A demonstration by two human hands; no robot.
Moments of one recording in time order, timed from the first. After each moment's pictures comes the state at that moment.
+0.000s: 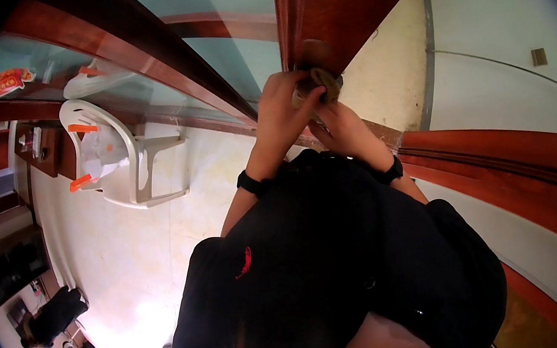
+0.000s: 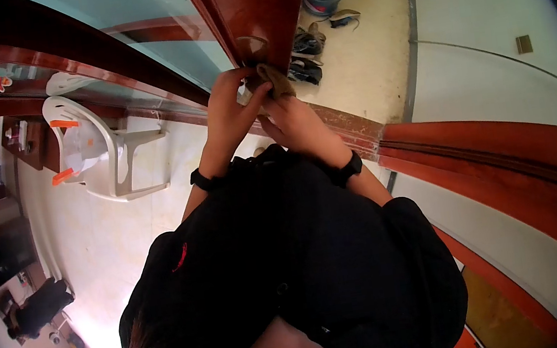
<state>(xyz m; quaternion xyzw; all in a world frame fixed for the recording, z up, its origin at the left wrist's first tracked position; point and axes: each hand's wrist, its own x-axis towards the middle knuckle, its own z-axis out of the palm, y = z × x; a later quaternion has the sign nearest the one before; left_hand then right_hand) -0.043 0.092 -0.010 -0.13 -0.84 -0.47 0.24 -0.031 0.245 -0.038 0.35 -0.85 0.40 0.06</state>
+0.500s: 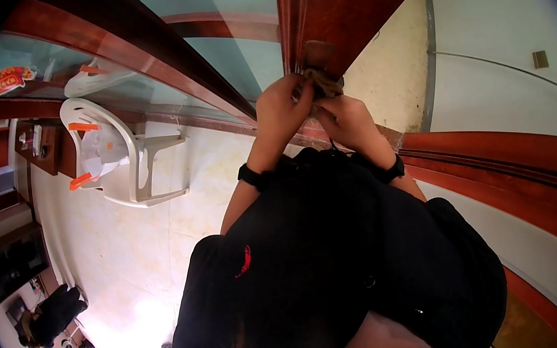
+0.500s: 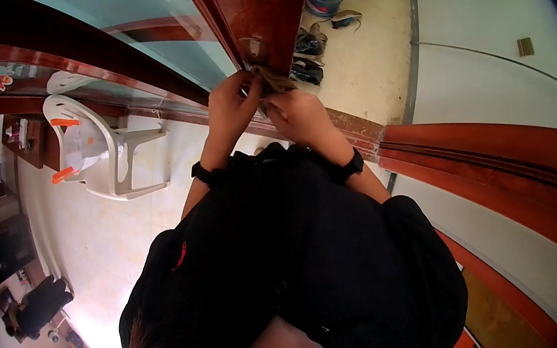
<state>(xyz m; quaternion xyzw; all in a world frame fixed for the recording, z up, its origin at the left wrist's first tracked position) -0.050 0.091 -0.023 -0.05 -0.86 -0.49 0.14 -0.040 0.248 -0.025 0.29 -0.87 0.38 0.07</state>
